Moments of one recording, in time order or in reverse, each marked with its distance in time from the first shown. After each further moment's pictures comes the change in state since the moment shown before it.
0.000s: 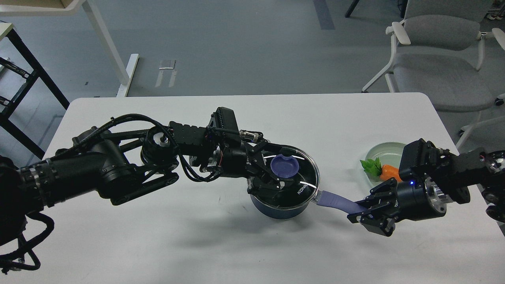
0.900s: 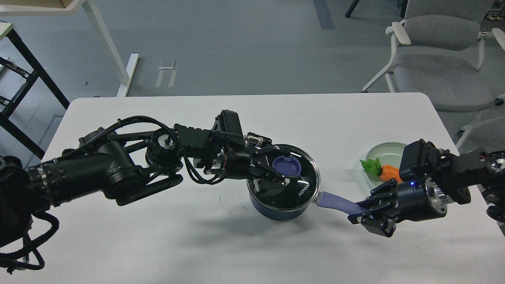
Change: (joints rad) left arm -0.032 -0.023 0.023 0.005 -0.001 0.044 -0.001; right arm 0.000 -0.003 -0.001 0.000 0.003 -0.001 -0.001
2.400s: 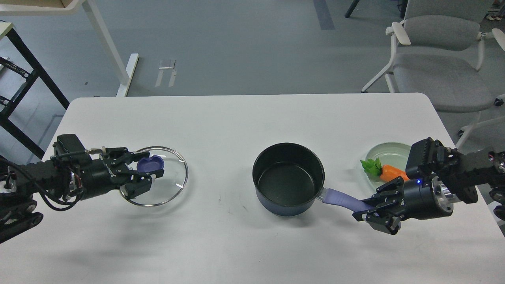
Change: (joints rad) left arm 0.345 0.611 0.015 -0.018 -0.135 0.305 0.001; right arm -0.002 -0.028 0.001 0.000 0.007 0.001 0.001
